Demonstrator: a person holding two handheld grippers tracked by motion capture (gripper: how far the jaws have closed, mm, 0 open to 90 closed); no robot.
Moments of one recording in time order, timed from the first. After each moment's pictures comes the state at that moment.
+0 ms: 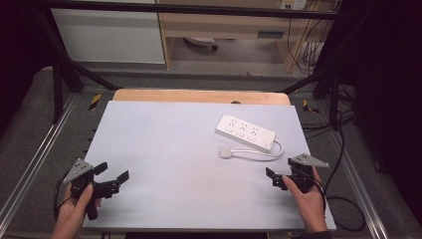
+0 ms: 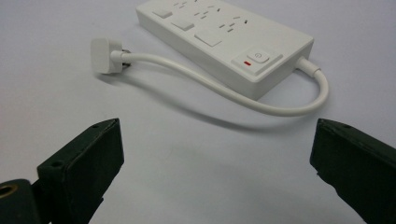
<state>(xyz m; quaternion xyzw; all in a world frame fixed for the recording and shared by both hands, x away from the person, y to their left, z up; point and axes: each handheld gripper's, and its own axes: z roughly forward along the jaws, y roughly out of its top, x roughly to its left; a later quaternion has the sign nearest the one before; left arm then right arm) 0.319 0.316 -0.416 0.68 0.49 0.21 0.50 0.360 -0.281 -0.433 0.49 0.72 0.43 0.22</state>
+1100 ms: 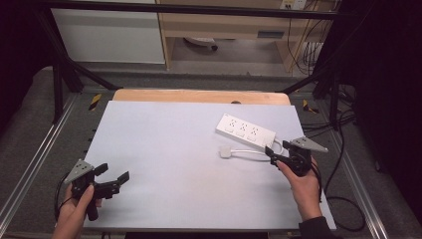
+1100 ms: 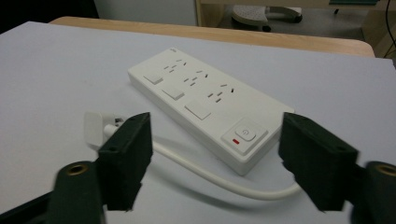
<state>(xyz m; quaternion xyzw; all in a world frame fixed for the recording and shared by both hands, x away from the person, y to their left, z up) 0.319 0.316 -0.419 0.69 0.50 0.21 0.49 0.391 -0.267 -0.396 0.50 0.69 0.46 0.26</state>
